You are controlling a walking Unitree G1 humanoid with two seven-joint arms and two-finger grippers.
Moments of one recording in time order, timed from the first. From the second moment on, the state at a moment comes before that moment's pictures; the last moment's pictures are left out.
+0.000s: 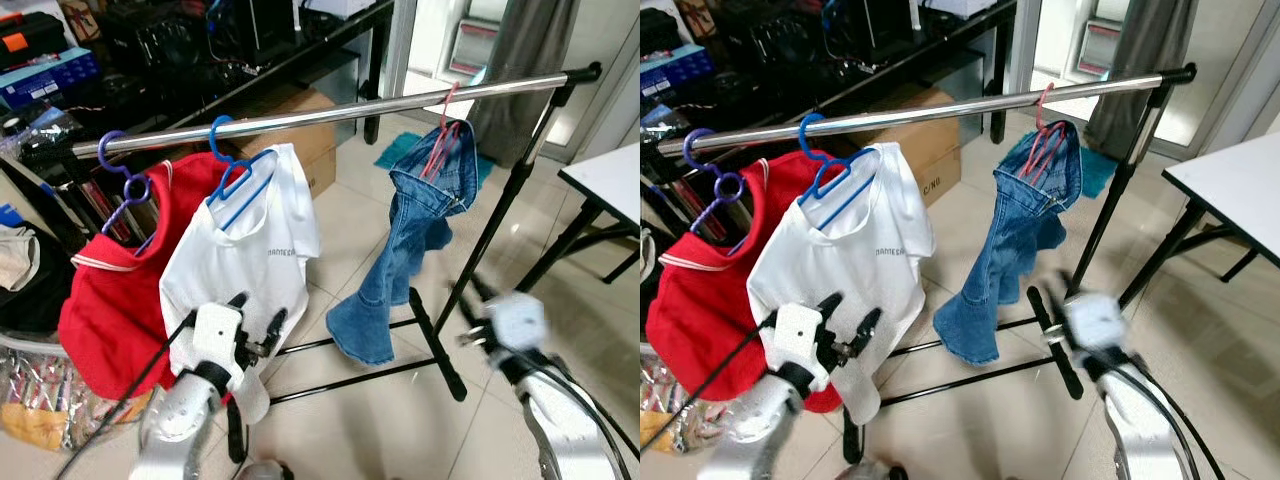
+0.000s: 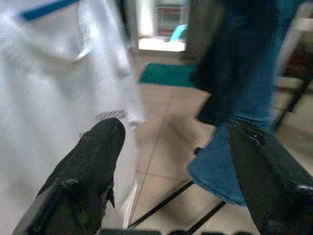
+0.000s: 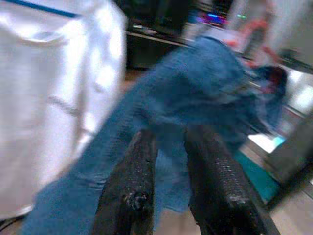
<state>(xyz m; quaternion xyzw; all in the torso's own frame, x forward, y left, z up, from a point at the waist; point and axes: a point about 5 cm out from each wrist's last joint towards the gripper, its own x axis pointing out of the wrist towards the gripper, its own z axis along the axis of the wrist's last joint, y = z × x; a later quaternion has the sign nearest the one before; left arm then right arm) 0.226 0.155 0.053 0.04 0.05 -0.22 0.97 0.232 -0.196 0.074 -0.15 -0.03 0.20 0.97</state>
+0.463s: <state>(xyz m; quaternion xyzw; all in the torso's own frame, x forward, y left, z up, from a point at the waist) 0.224 0.168 0.054 0.07 0.04 -0.23 0.97 0.236 -0.181 0.063 -0.11 -0.01 0.21 0.97</state>
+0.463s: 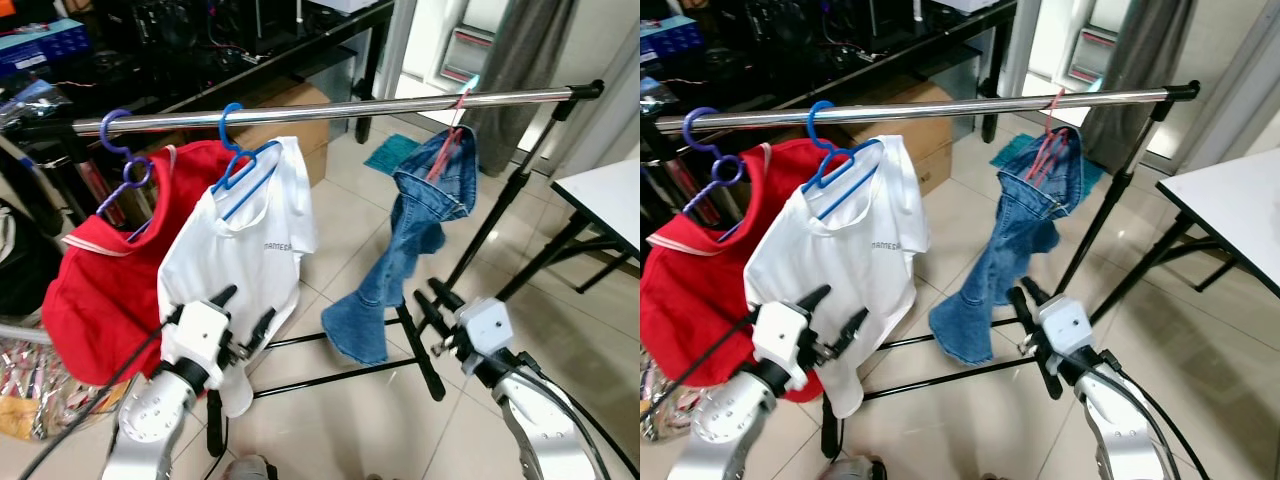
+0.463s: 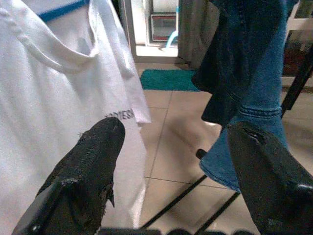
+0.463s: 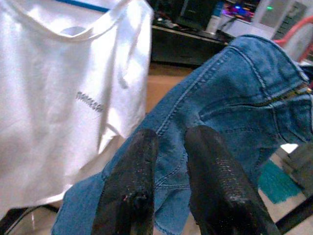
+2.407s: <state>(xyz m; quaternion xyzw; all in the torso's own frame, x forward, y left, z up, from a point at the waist) 0.240 0.154 0.068 0.04 -0.03 -0.09 0.99 0.290 -0.162 0.096 -0.07 -0.08 0.09 0.99</state>
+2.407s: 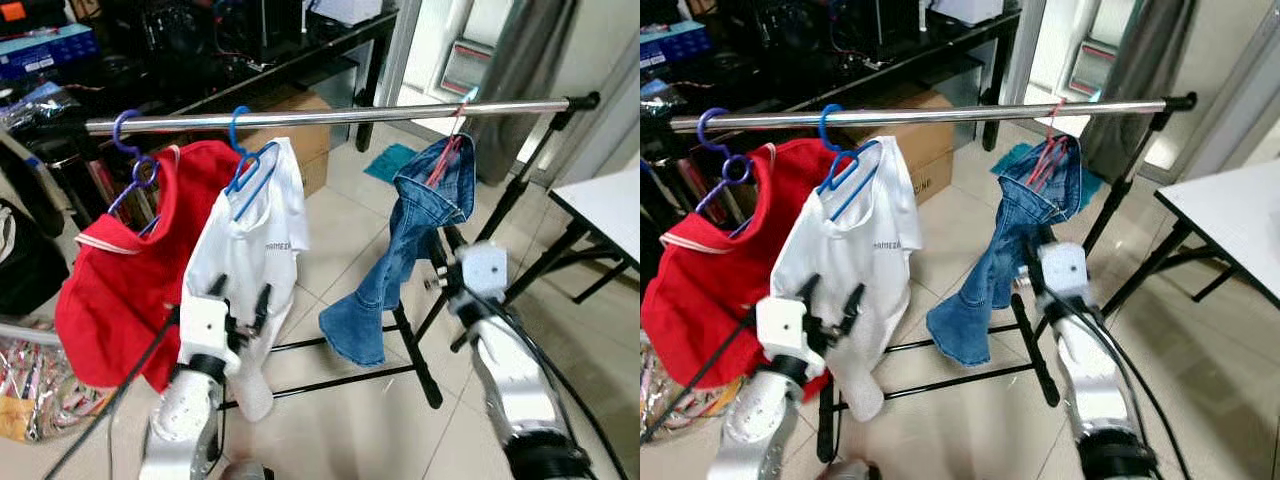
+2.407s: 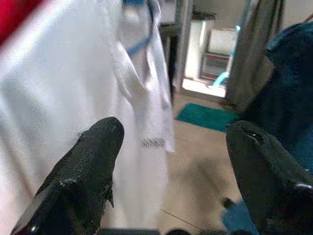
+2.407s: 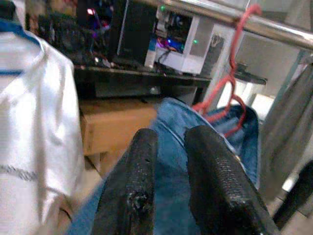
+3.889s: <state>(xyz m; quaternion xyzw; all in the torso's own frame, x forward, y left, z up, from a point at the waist) 0.248 0.168 0.098 0.05 -0.06 -0.05 1.00 0.299 -0.137 0.109 -0.05 -0.10 0.14 0.98</state>
